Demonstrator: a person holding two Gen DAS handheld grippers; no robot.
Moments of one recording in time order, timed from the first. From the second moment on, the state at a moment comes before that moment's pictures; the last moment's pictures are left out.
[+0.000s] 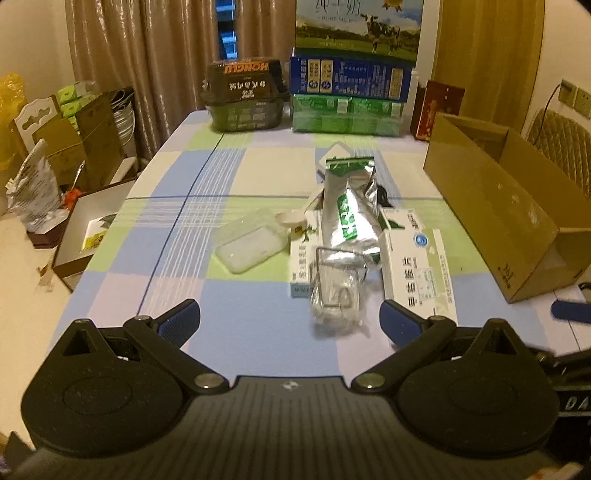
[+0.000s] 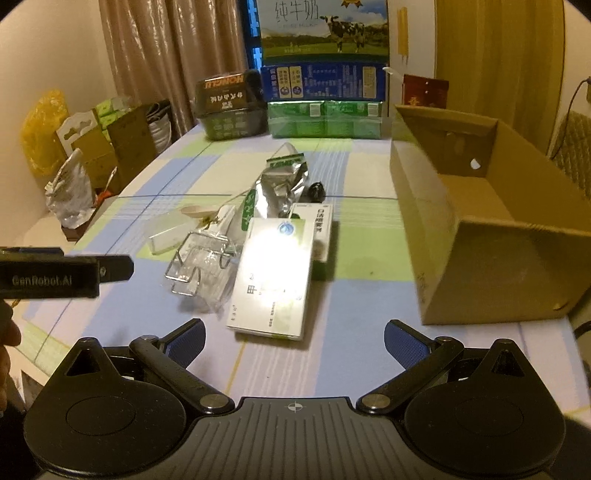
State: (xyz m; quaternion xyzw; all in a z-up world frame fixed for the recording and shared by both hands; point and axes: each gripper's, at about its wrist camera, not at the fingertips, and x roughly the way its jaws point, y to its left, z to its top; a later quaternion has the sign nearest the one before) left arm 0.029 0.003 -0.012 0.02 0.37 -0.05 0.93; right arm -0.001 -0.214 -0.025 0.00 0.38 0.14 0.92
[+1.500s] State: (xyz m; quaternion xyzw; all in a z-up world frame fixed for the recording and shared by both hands) left arm 0.083 -0.026 -0.092 0.08 0.36 -0.12 0.92; right arm 0.063 -0.199 -0.089 -0.04 0.36 0.11 0.92
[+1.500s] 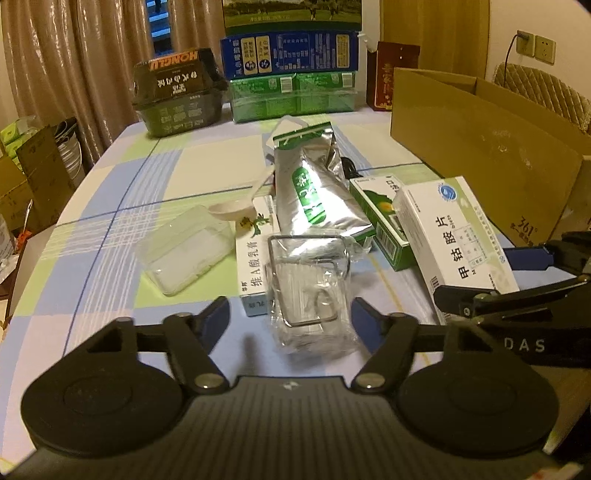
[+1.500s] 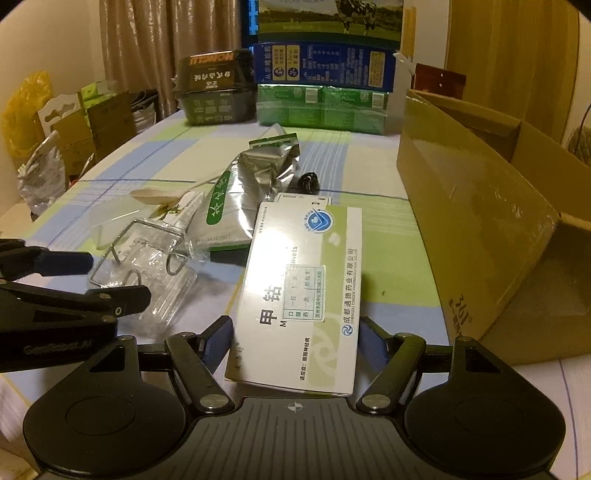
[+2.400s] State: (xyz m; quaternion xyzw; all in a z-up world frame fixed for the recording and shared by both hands) left arm 0.084 -0.026 -0.091 0.07 0.37 -0.13 0.92; right arm 0.078 -0.193 -0.096 -0.05 0.35 0.11 0.93
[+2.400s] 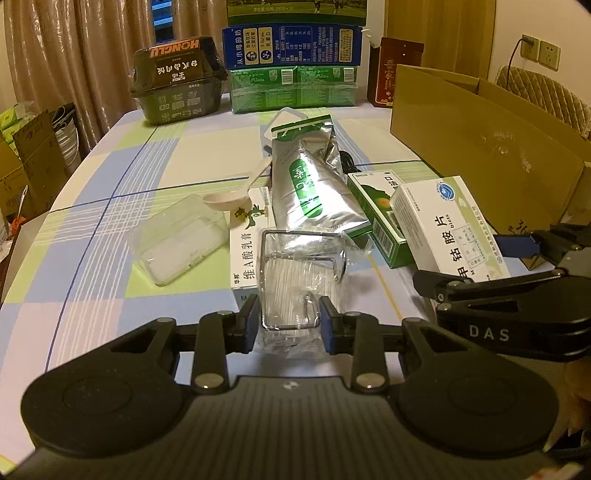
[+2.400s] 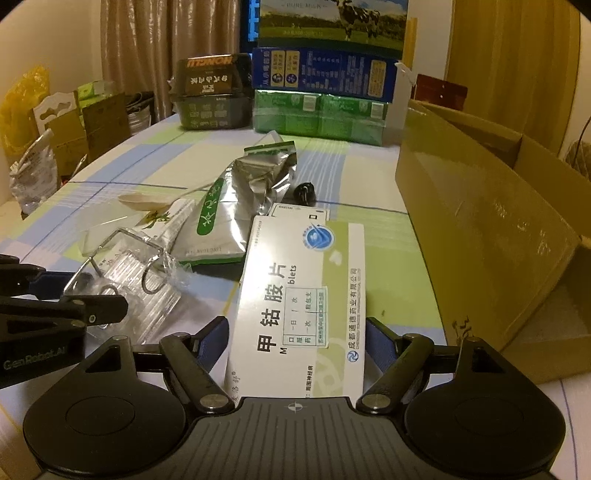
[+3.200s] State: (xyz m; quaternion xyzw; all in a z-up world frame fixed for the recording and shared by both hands) left arm 0.069 -0.015 -0.071 0.01 0.36 -0.12 0.93; right arm 0.047 -0.193 -0.055 -0.05 0.32 0.12 0.94
